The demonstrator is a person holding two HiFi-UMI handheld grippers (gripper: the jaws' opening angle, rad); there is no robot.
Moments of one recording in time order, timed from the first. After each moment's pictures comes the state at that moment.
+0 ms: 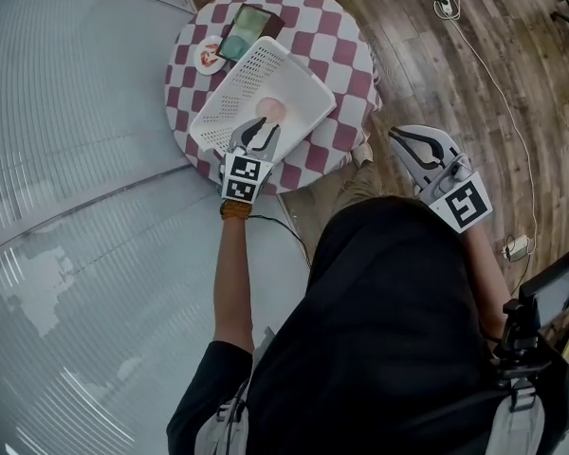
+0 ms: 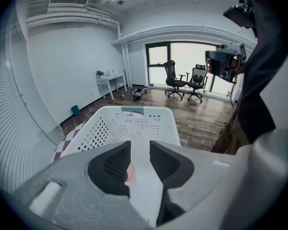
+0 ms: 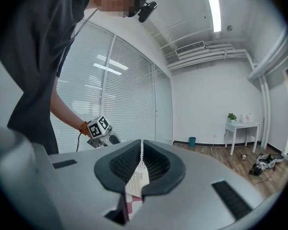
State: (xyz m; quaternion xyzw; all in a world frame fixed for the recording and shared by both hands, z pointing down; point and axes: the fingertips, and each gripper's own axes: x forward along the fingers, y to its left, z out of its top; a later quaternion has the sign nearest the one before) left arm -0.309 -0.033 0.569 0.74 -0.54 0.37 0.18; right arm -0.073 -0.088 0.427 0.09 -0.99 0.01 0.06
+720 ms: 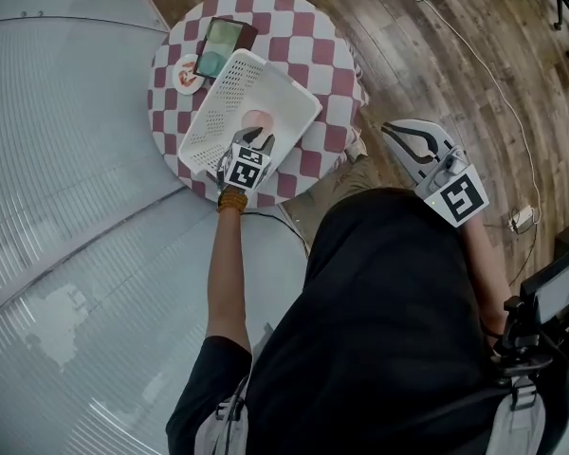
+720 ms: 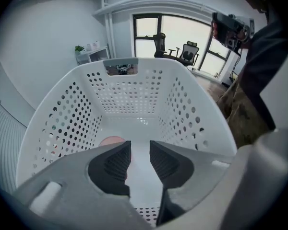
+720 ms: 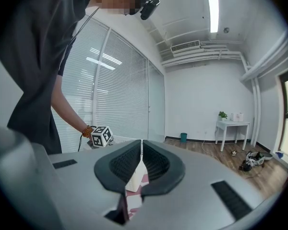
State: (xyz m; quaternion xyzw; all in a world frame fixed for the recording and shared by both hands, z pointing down) left arm -0.325 -0.034 0.670 0.72 -0.43 0.48 0.26; right arm -0.068 -0.103 0.436 0.13 -0.99 0.01 0.09
